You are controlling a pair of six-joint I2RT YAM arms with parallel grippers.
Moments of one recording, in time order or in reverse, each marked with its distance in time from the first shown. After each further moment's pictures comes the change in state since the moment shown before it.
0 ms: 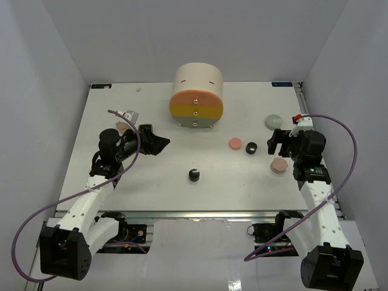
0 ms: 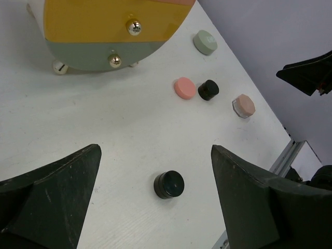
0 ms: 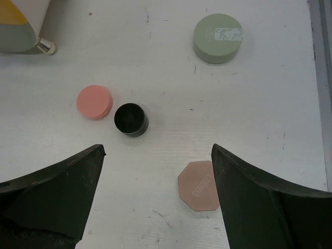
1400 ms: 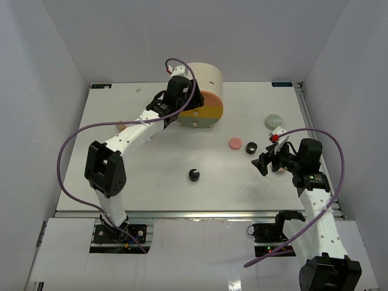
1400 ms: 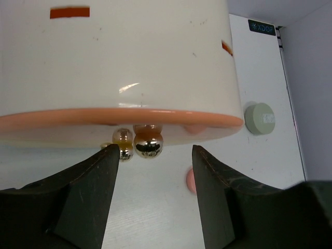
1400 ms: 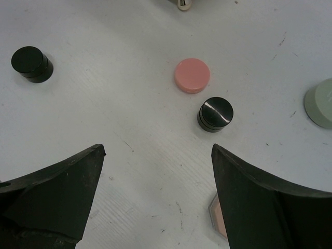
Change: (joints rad) left arm -0.416 0.845 1.015 -0.433 -0.773 -0.156; right arm -0.002 -0.089 -0.058 -0.146 -0.552 -0.466
